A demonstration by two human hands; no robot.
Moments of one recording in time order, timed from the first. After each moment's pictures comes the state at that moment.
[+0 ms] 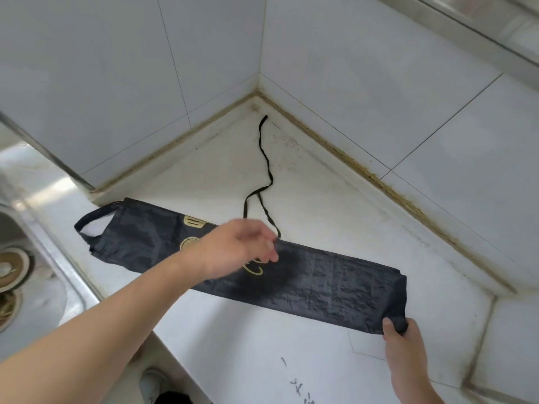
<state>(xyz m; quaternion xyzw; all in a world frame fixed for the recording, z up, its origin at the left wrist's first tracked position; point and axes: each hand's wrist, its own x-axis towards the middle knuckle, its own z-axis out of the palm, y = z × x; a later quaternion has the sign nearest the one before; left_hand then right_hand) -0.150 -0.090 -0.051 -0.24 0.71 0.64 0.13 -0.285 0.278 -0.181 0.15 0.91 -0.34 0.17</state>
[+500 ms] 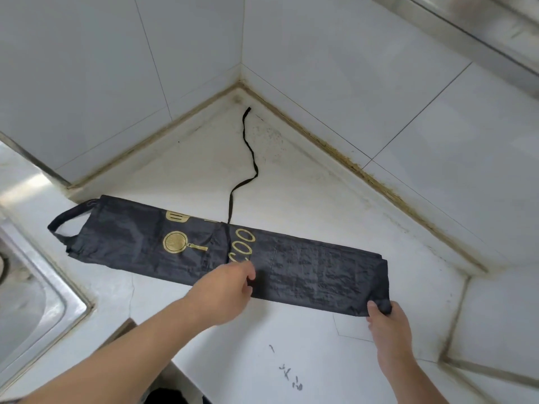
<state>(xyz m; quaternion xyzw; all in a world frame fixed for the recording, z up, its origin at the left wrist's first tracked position) -0.118 -0.034 -0.115 -0.23 0.88 0.35 0.21 -0.287 0.274 -0.171 0.17 0.89 -0.38 0.19</state>
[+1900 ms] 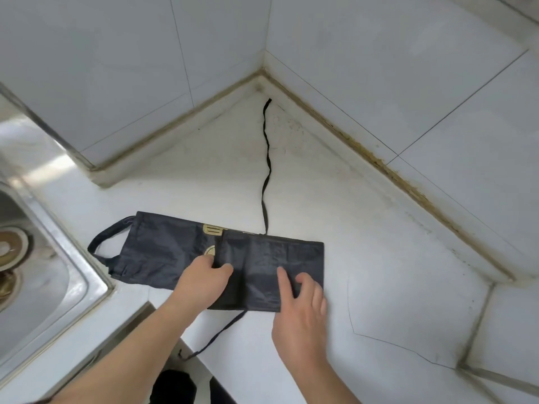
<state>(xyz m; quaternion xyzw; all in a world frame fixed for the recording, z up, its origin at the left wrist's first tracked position) -0.083 -0.052 -0.120 -0.55 0.62 0.54 0.12 -0.157 0.141 -0.166 -0.35 0.93 -0.04 0.08</state>
